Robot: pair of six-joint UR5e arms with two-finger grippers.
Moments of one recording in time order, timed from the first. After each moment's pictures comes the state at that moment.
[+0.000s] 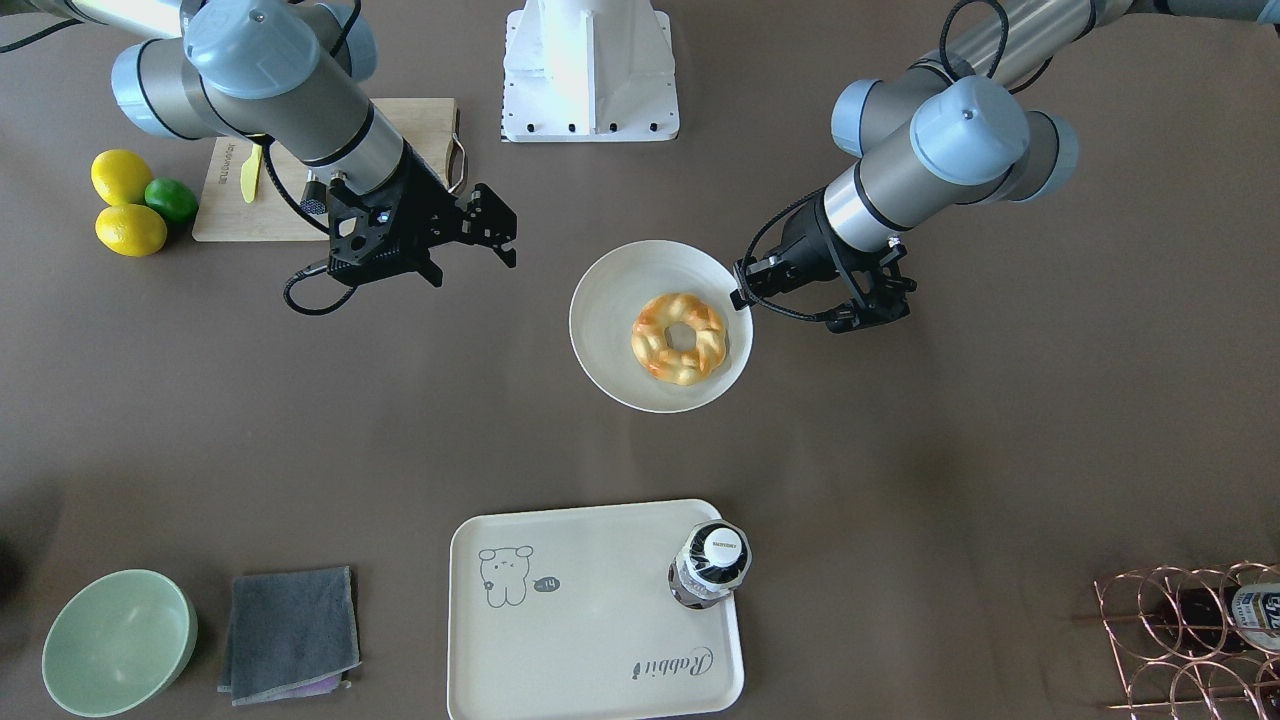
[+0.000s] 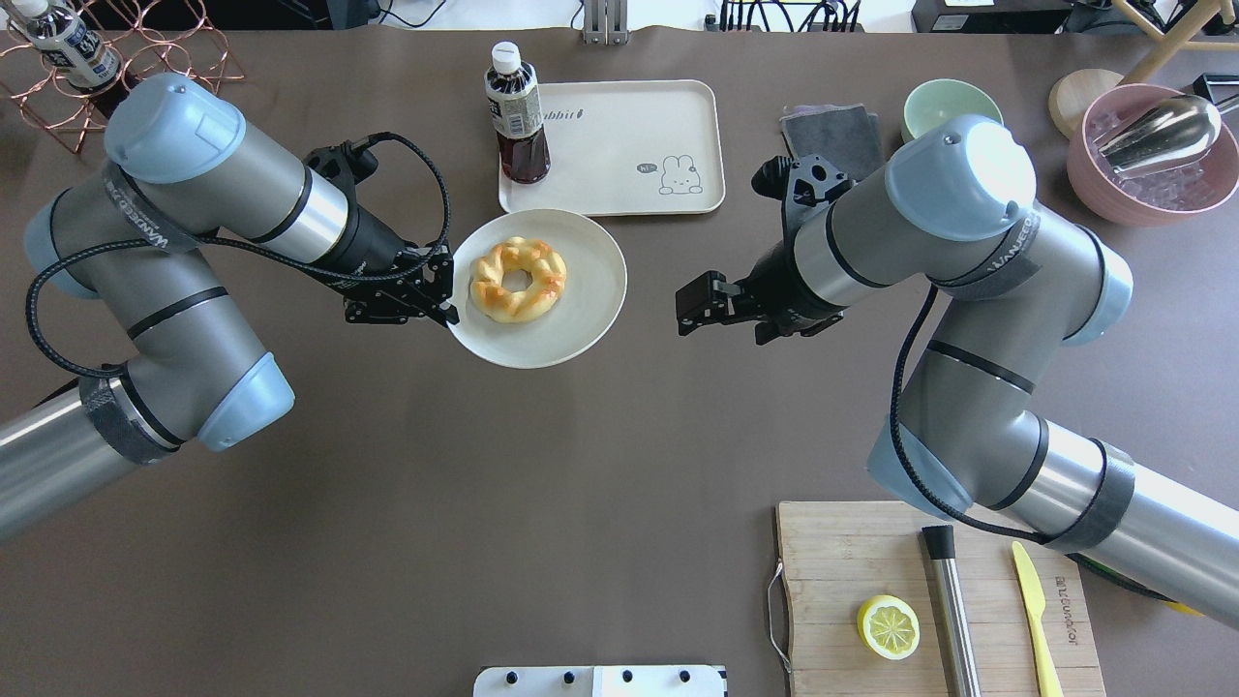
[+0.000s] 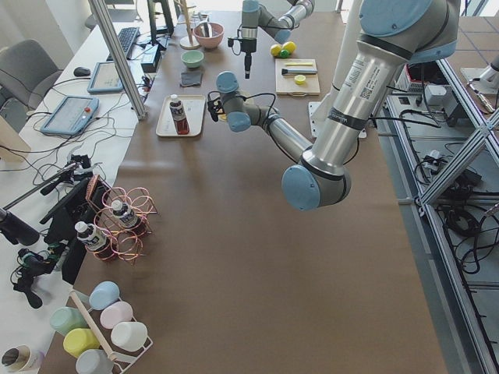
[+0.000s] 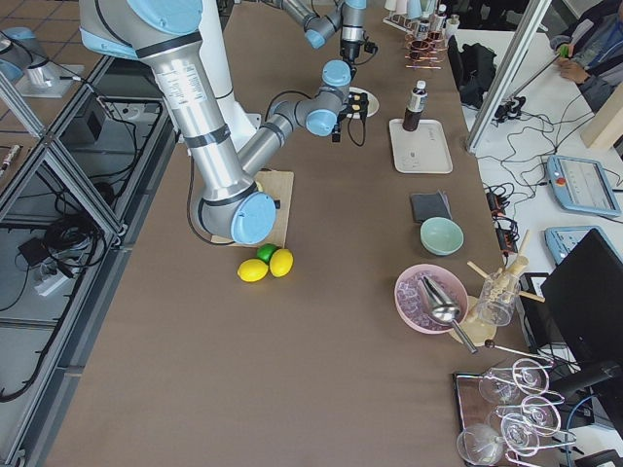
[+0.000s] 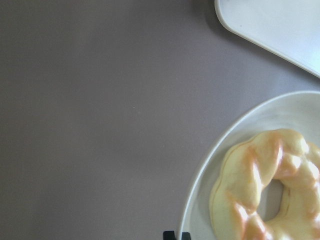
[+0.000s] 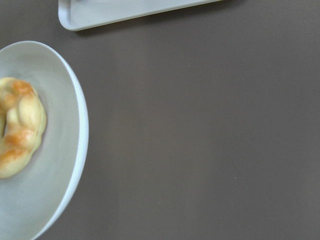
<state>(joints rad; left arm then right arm) -0.76 -2.06 -1.65 -2.10 -2.31 -1.58 0.67 -1.10 1.82 -1.23 2.12 1.24</state>
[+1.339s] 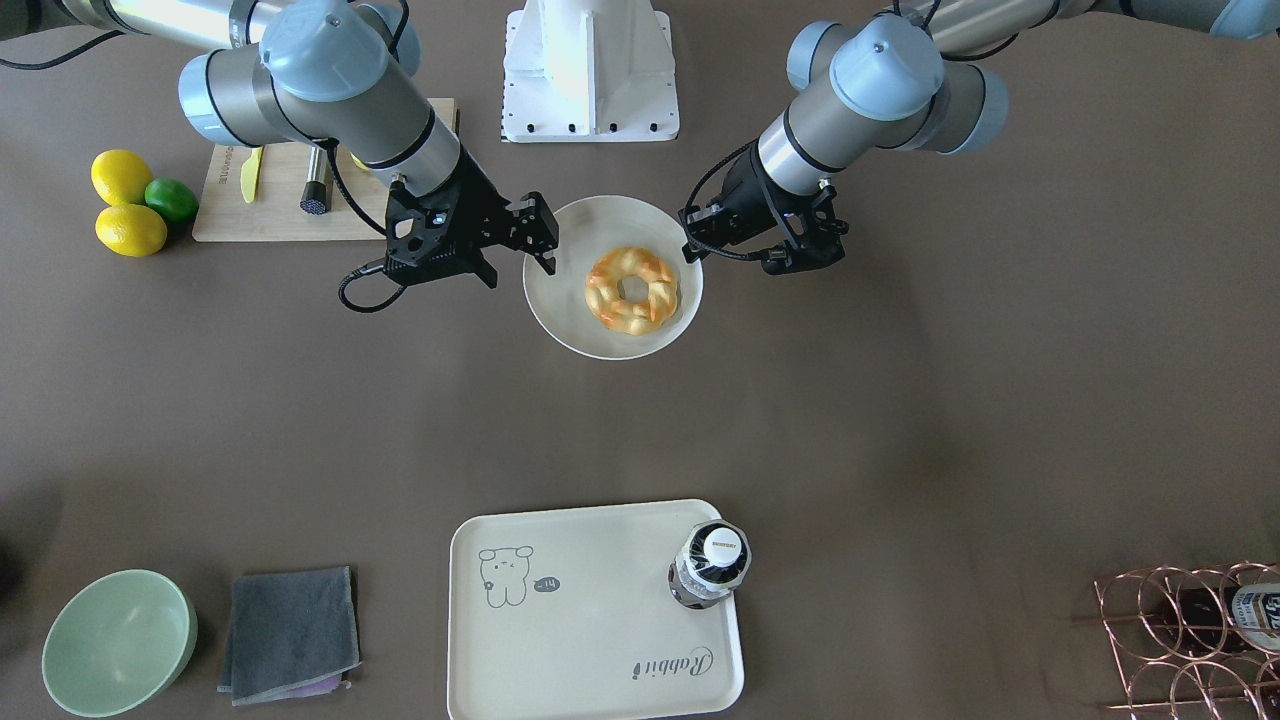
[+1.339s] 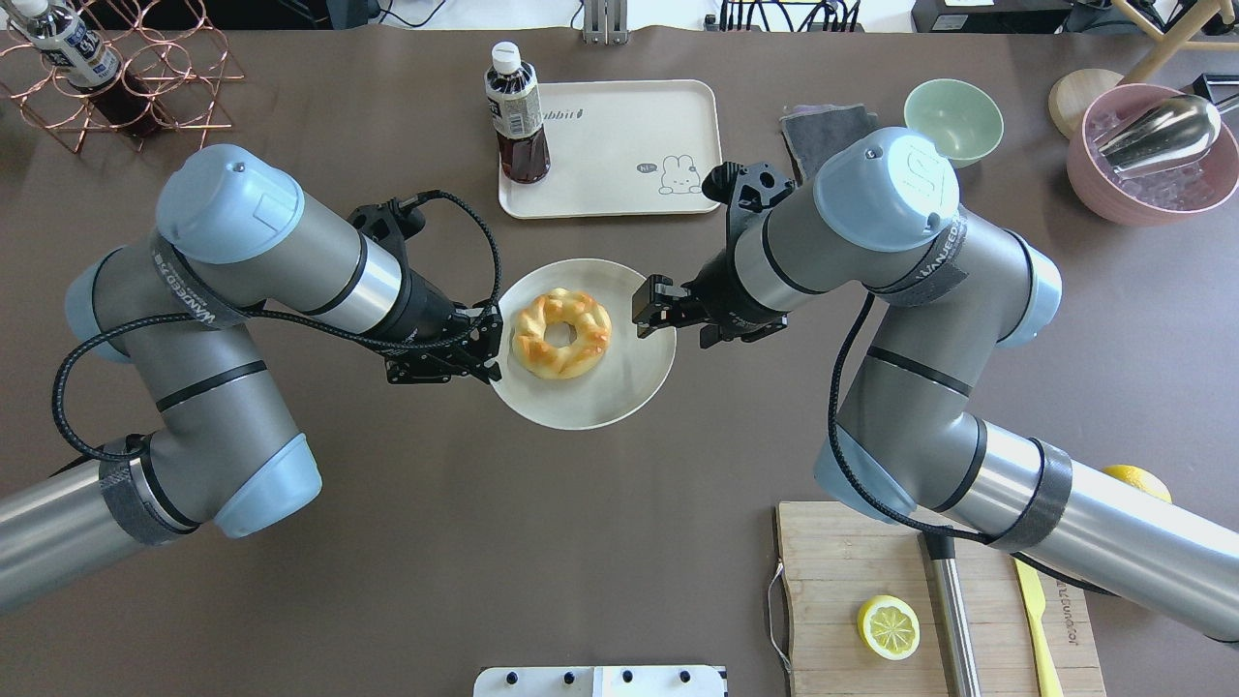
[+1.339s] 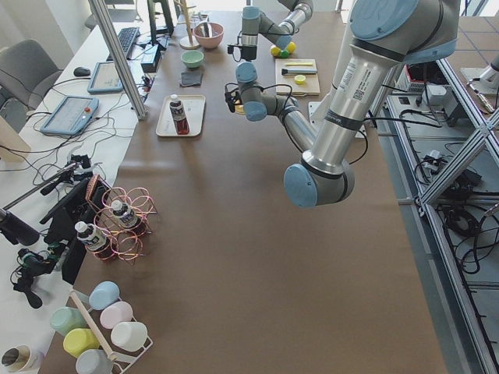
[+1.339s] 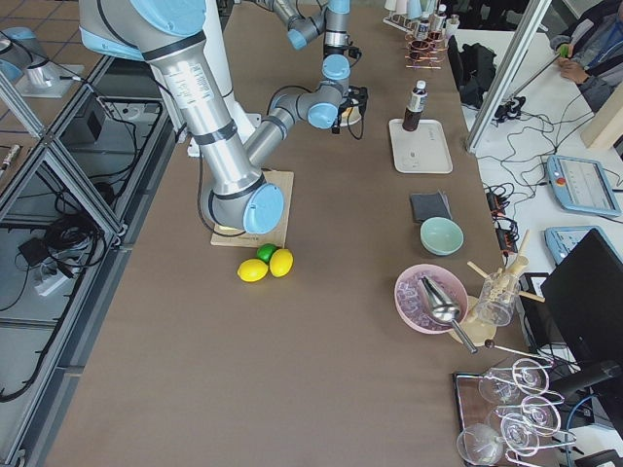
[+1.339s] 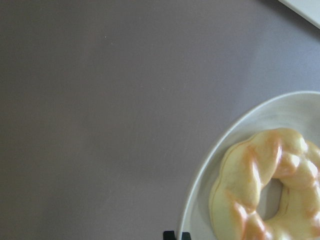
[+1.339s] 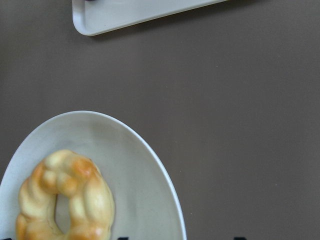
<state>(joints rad) -0.64 -2.06 -1.77 -2.00 -2.20 -1.64 0.63 -1.02 1.76 -1.22 2.07 1.32</state>
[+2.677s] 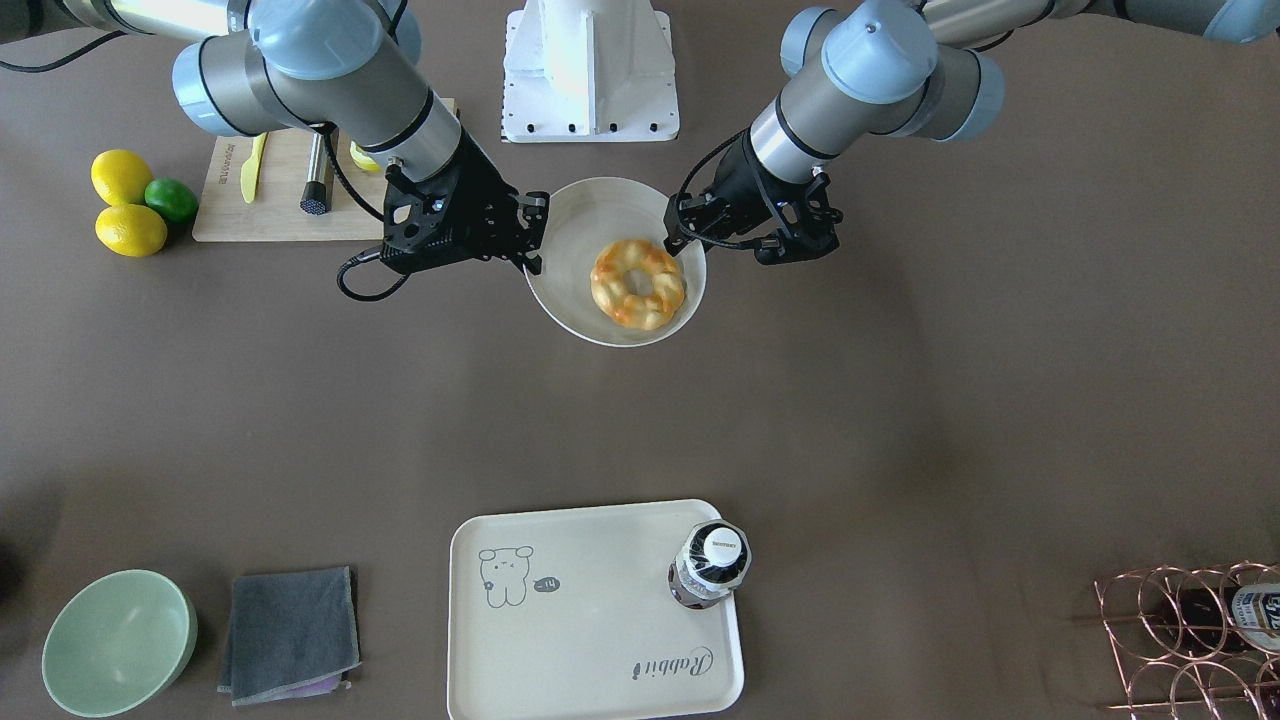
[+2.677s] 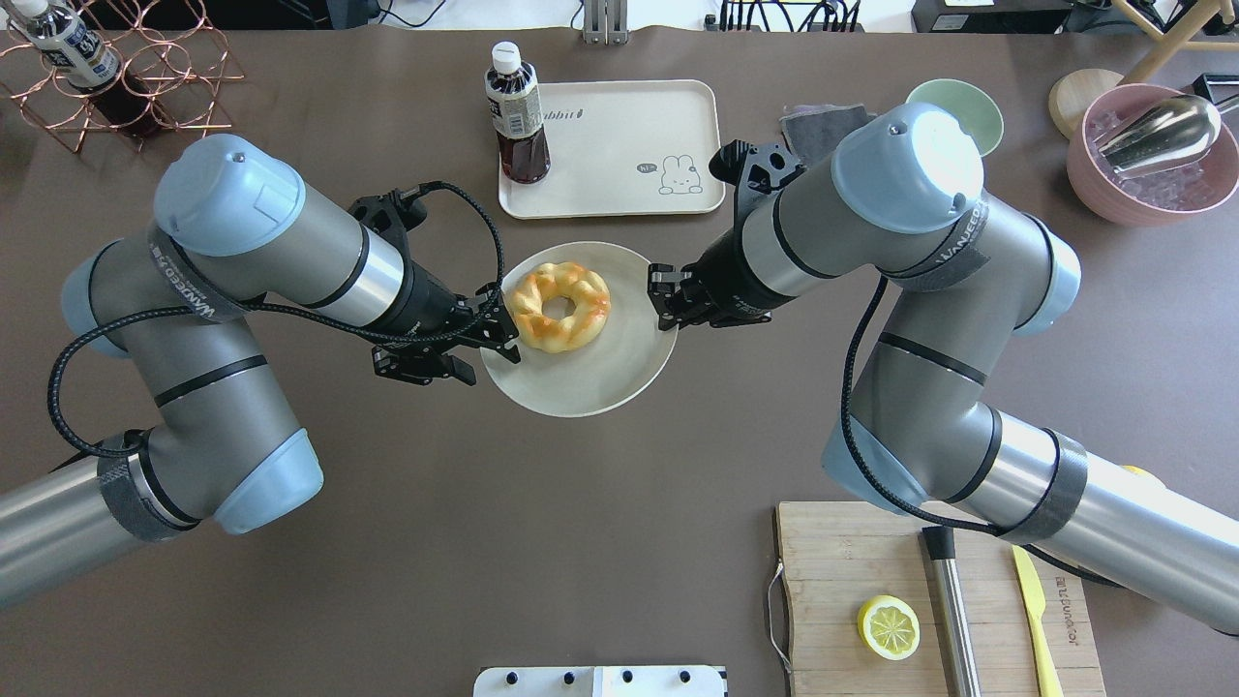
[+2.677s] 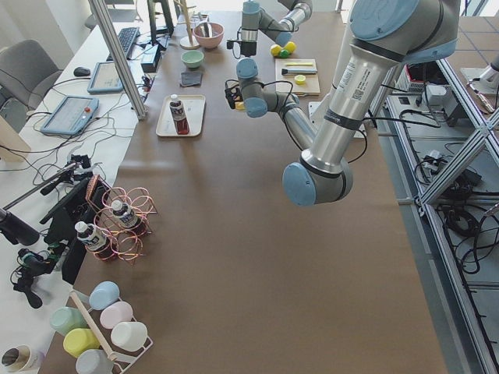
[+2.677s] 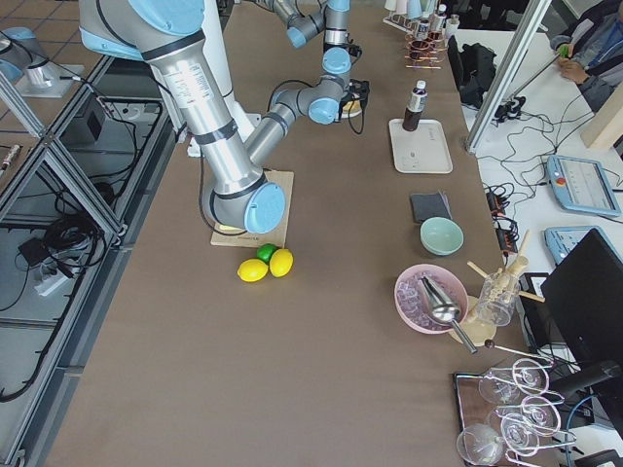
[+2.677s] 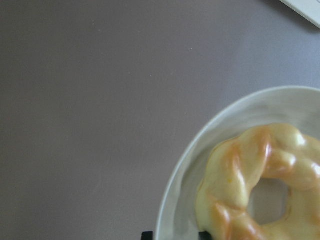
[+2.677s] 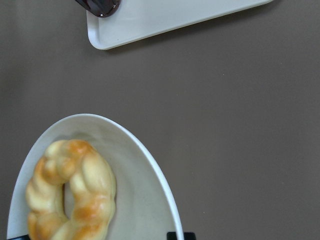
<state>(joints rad) -0.65 -2.07 -1.79 -1.98 -2.19 -1.64 0.64 -1.01 1.79 -1.22 2.09 1.36</state>
